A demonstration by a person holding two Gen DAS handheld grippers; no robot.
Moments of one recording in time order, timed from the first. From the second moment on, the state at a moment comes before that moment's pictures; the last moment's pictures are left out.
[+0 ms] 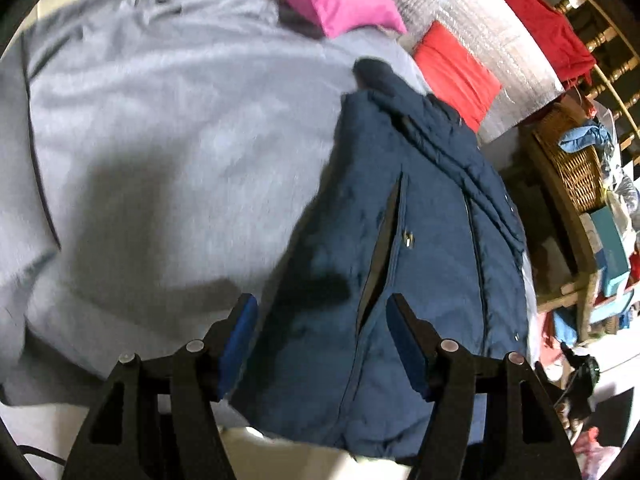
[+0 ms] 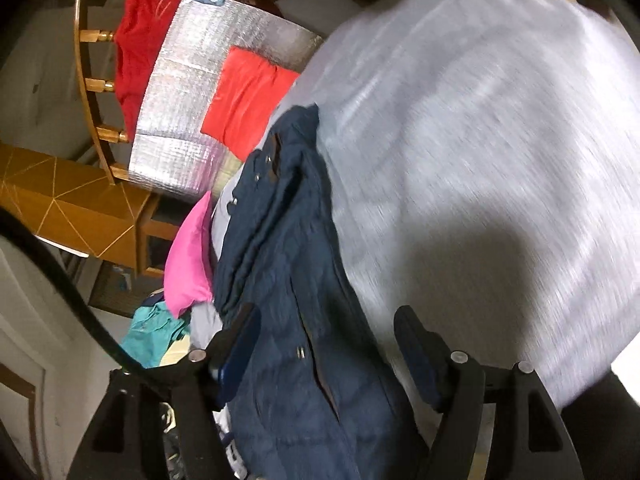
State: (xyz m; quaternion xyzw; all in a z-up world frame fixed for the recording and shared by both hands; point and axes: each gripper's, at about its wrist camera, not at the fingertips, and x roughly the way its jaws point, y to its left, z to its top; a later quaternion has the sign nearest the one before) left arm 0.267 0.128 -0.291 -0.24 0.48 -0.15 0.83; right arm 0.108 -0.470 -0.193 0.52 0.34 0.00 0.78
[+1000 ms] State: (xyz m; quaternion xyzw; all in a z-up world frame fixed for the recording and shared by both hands) left arm 0.254 0.096 -0.298 -0.14 0.49 -0.20 0.84; right arm 0.110 -0.384 -0.246 0.42 0.48 0.04 0.77
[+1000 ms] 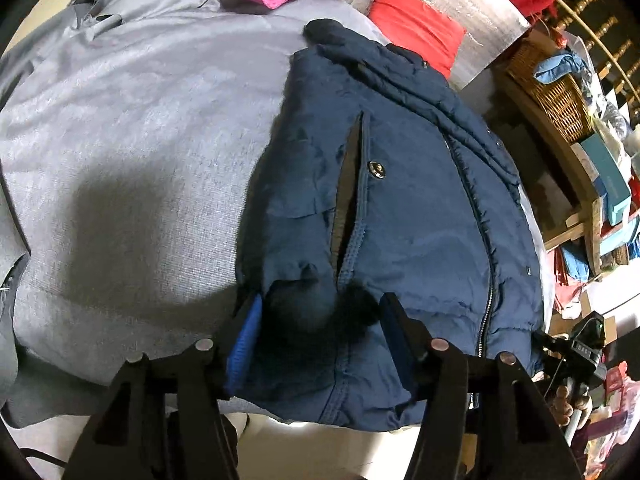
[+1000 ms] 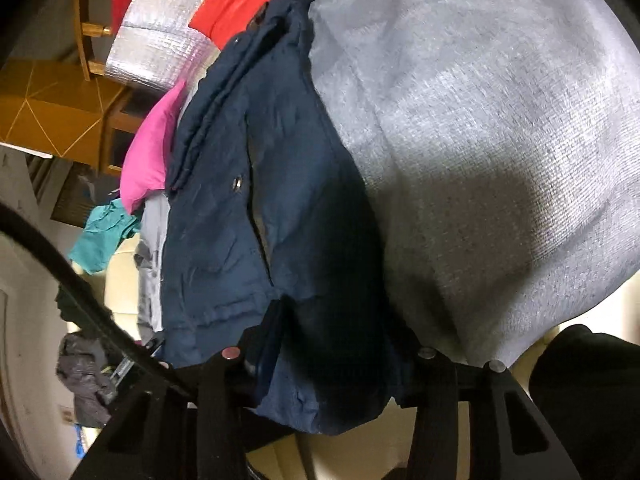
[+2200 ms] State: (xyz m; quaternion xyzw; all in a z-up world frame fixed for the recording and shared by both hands) left arm 0.230 0.094 -0.286 -0.13 0.46 -0.21 0.85; right arm 0.096 -0.342 -0.202 0.32 0.44 0.07 0.84
